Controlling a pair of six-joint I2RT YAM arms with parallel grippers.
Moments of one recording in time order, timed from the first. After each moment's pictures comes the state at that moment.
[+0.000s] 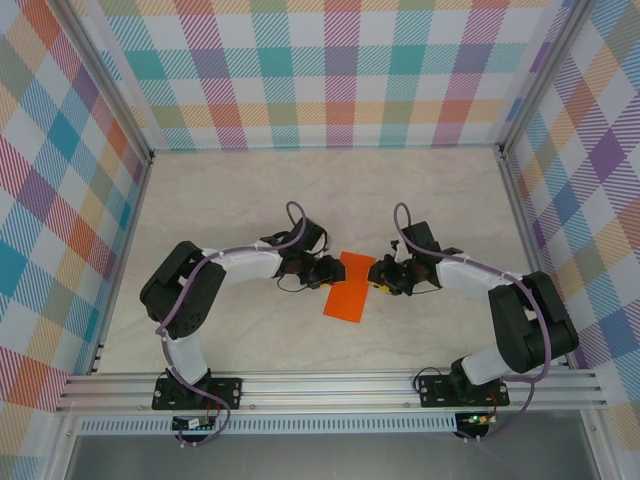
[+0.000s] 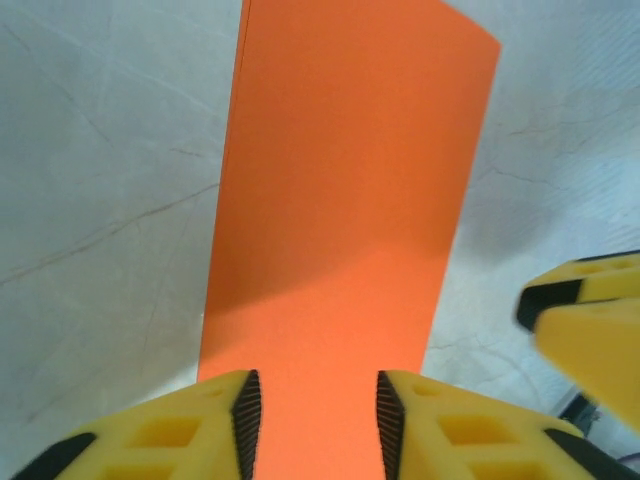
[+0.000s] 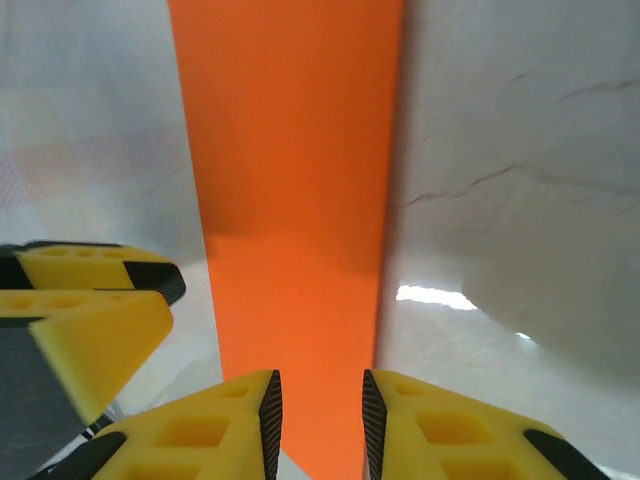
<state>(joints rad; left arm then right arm) -0.68 1.81 1.04 -0.24 0.44 -0.80 0.40 1.48 0.70 -0.31 -0.54 0.77</state>
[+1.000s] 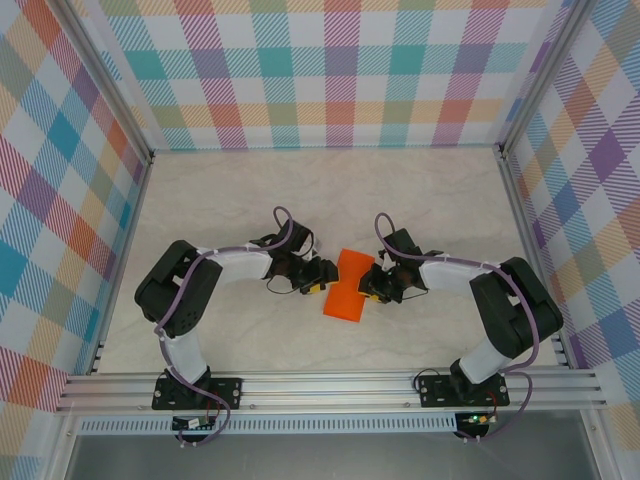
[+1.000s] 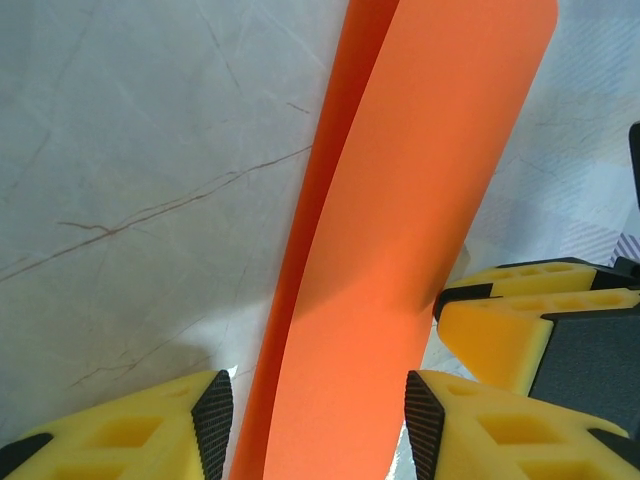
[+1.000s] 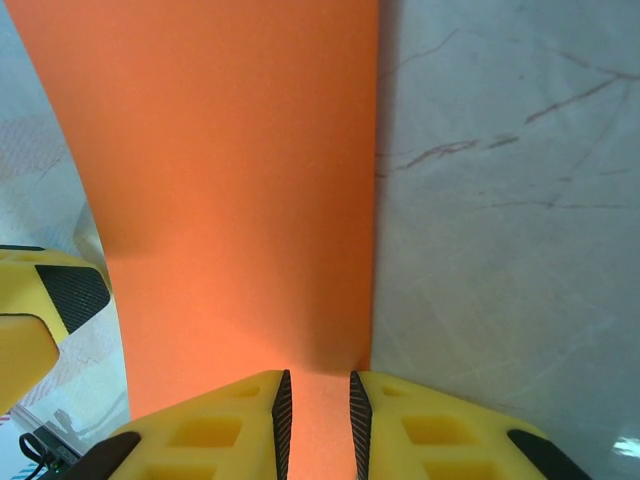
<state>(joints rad) -0.61 1.82 0.97 -0.18 0.57 -0.84 0.50 1.59 0.71 -0.28 -0.47 0.84</state>
